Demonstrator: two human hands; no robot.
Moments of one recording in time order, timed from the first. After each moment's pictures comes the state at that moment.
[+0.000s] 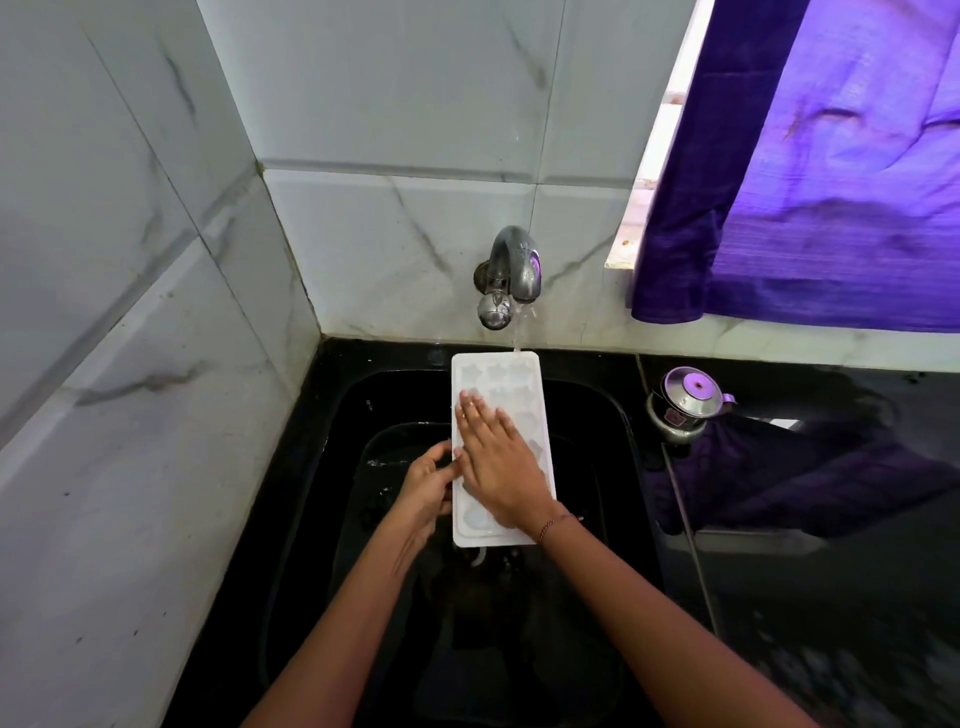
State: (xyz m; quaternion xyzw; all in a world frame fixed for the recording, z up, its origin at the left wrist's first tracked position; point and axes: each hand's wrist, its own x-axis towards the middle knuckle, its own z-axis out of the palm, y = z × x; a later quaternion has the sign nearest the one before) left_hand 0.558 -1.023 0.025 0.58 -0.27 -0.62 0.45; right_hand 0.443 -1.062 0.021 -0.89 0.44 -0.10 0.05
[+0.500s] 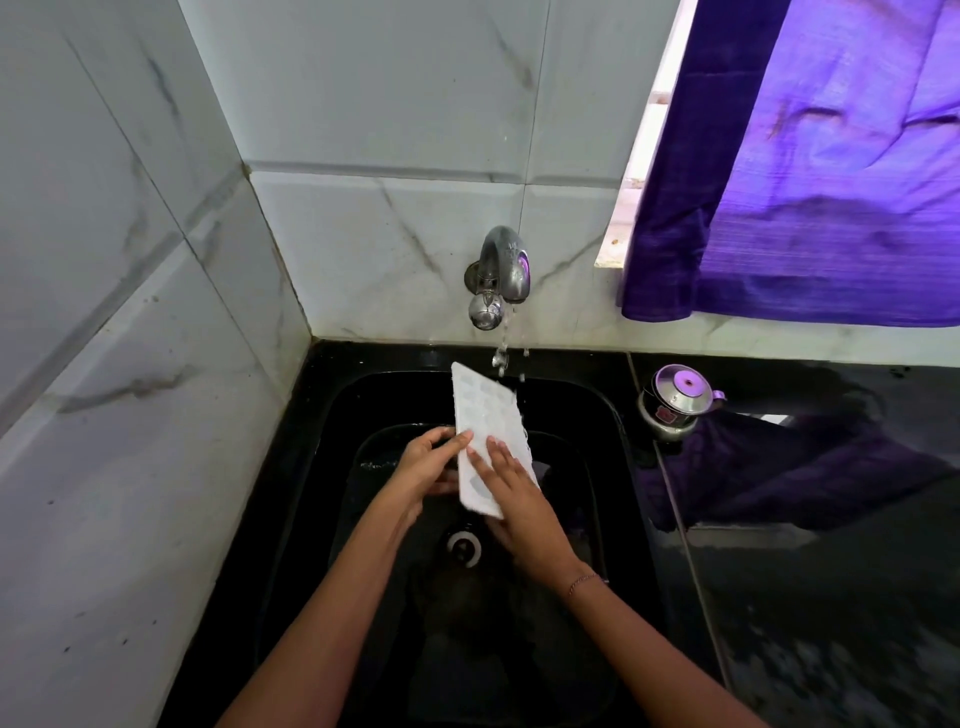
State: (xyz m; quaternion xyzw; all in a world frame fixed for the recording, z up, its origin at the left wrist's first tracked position) left_hand 0.561 -1.044 0.039 0.61 -0.32 -0.60 0.41; right_hand 0.400 -1.020 -0.003 -0.86 0.43 -0.17 0.20
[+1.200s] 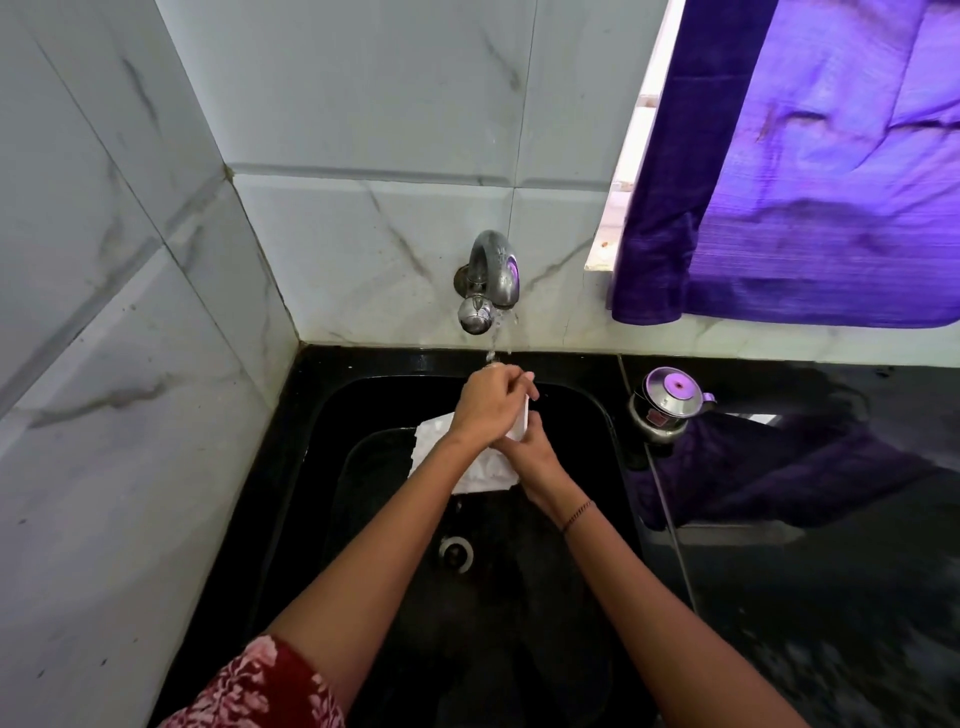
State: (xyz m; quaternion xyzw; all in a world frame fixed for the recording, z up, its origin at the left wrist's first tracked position) left_hand 0.497 -1.107 0.094 0.61 -0.66 -0.30 0.32; right_hand 0.409 -1.080 0.043 -0.43 0.55 -0.38 0.61
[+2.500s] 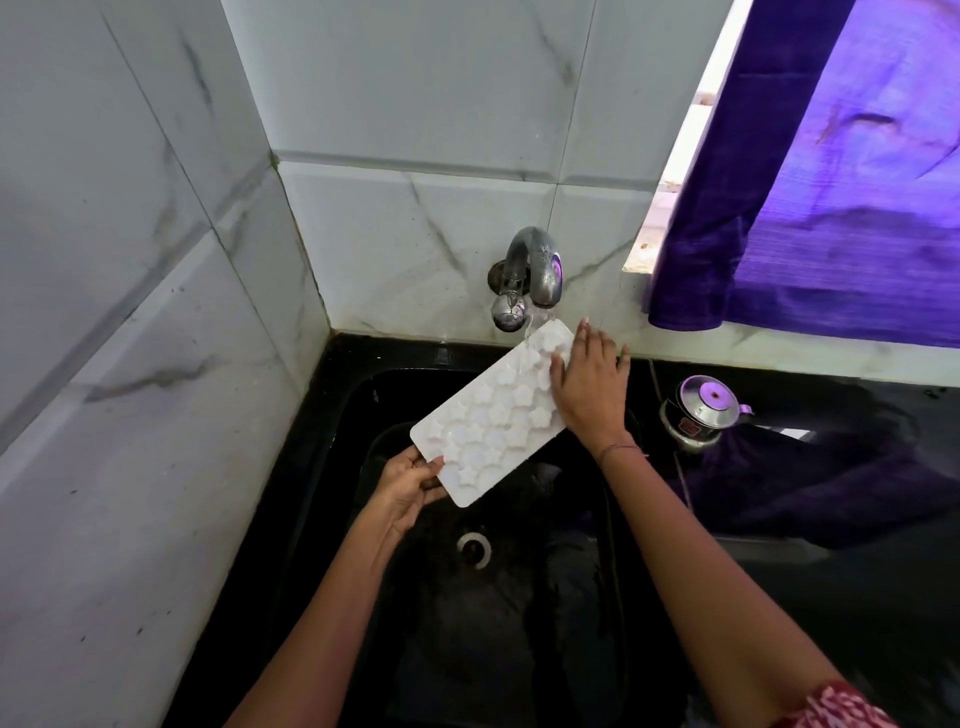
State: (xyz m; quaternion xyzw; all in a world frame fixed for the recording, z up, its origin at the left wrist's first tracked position) left_hand 0.595 -1.036 0.006 0.56 -0.17 -0.63 0.50; right_hand 0.392 -1.149 0.072 -0.74 0.65 -0.17 0.01
